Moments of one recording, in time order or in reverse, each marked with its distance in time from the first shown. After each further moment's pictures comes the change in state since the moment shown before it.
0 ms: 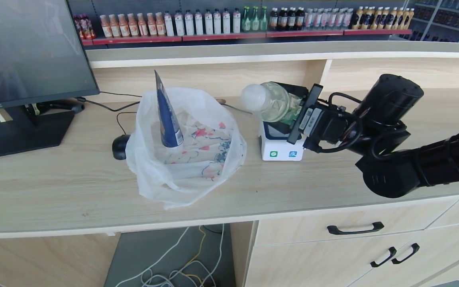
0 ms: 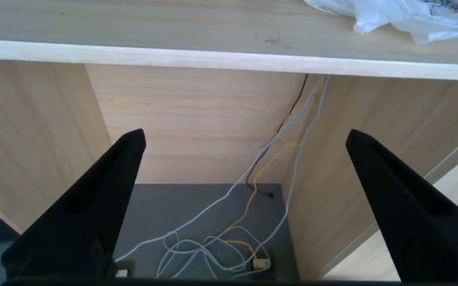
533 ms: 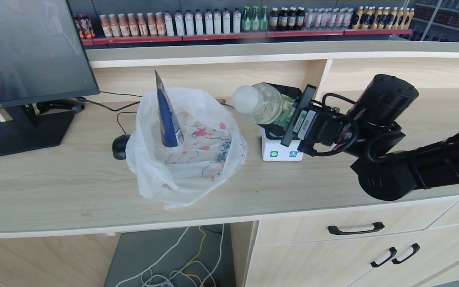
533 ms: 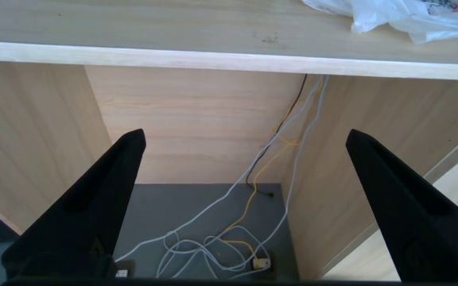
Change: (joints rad) left arm -0.001 0.000 0.000 0.000 0.000 0.000; right arm 0.042 0.000 0.000 0.000 -0.002 0.000
